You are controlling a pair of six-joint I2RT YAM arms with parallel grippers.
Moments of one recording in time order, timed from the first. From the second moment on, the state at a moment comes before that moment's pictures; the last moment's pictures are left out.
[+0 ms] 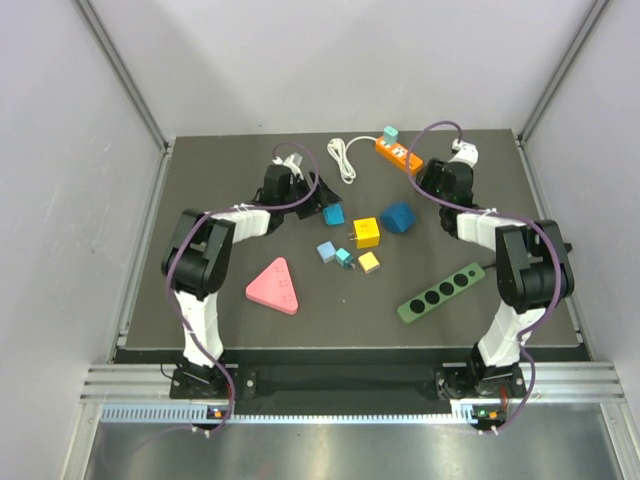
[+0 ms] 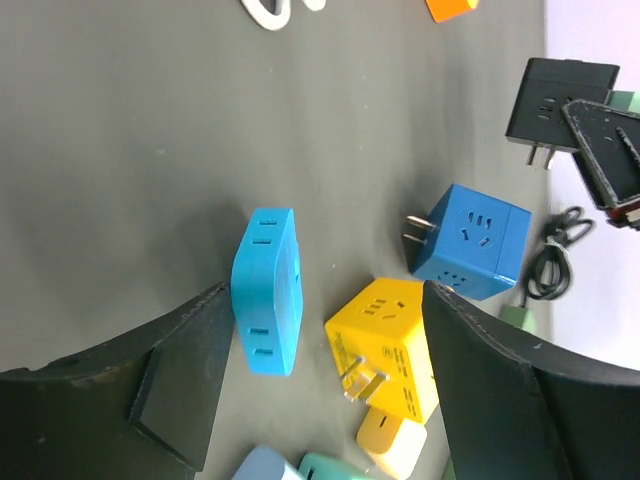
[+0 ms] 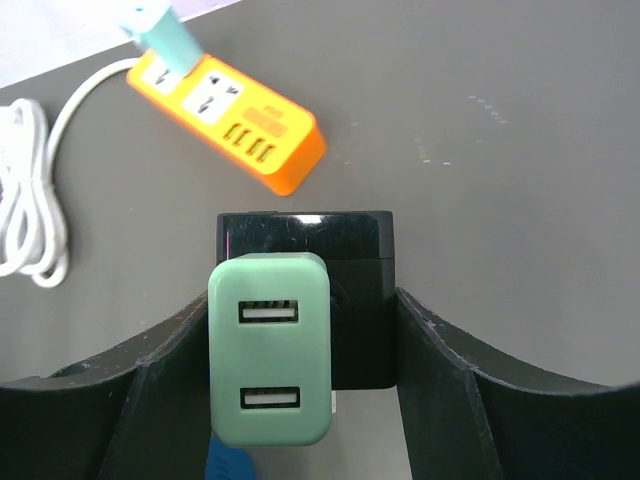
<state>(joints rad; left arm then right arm) -0.36 2.02 1.21 0.34 0.42 -0.78 0.16 1.78 0.98 0.45 0.20 0.34</state>
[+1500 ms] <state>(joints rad) -0.56 2.14 1.55 0.22 0.32 -0.60 0.19 1.99 1.43 -0.25 0.26 0.37</state>
